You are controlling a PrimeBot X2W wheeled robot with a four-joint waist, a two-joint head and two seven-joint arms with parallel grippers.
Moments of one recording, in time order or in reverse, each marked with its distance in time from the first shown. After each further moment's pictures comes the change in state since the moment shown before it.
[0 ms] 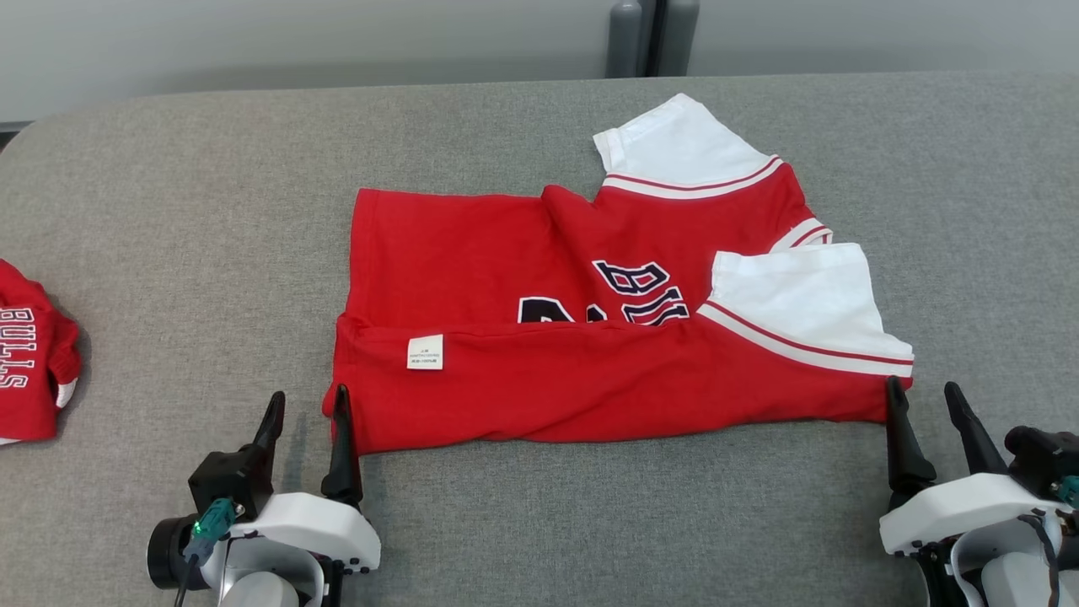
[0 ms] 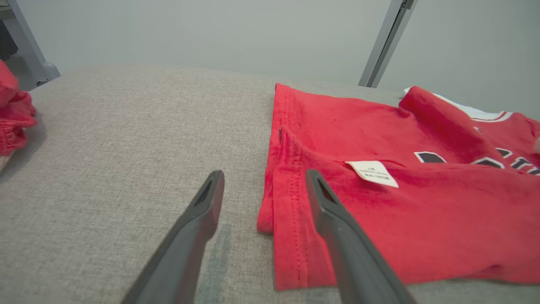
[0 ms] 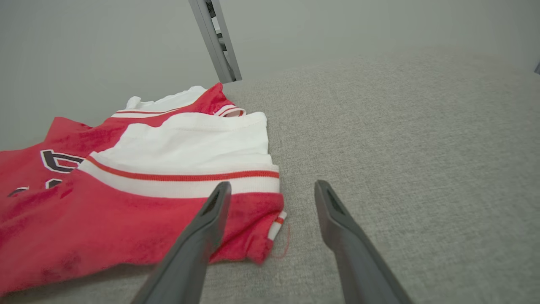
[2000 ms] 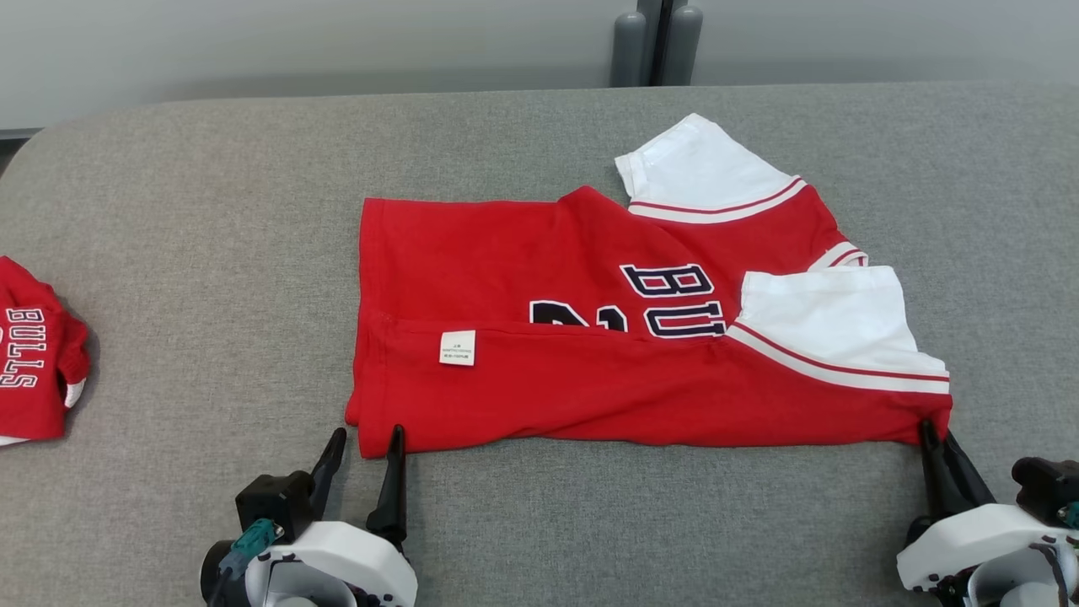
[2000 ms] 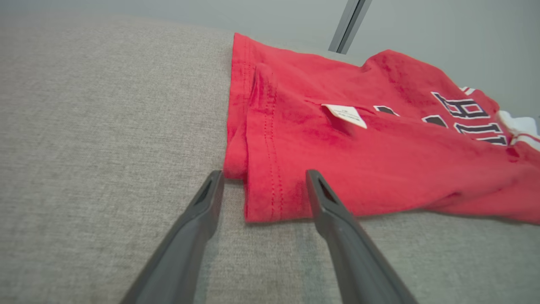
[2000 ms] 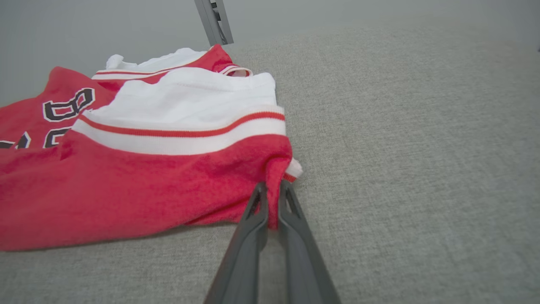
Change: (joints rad) left arm 0.014 0.000 -0.114 0.078 -0.103 -0.081 0.000; right arm 0.044 -0.057 0.033 0.062 0.014 0.000 0.000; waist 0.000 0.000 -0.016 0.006
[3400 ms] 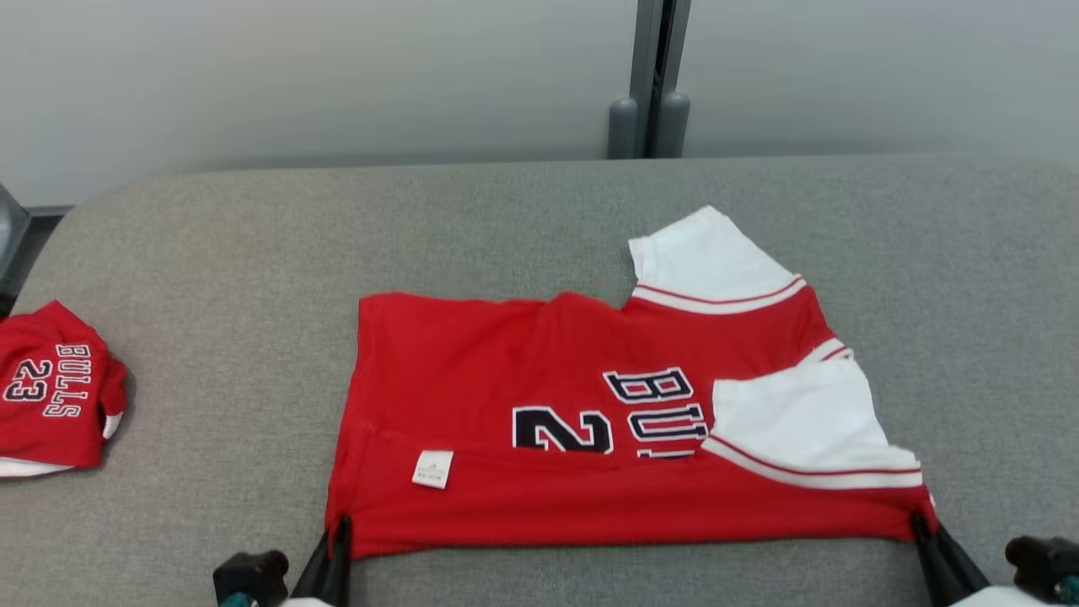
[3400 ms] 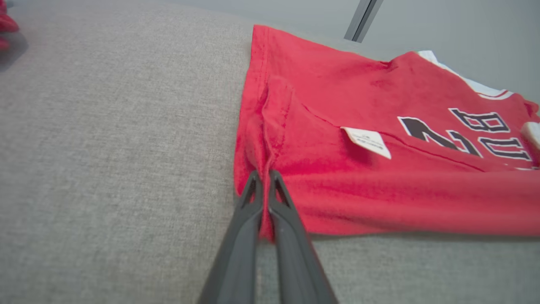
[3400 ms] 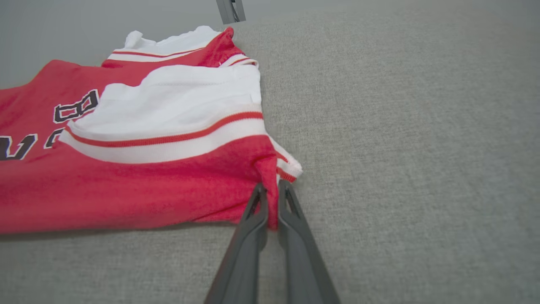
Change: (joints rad) left arm 0.063 -0.004 0.108 0.102 0.050 -0.060 0.000; right arm 0.085 -0.096 0.148 0.041 0.122 0.002 0.000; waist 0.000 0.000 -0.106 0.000
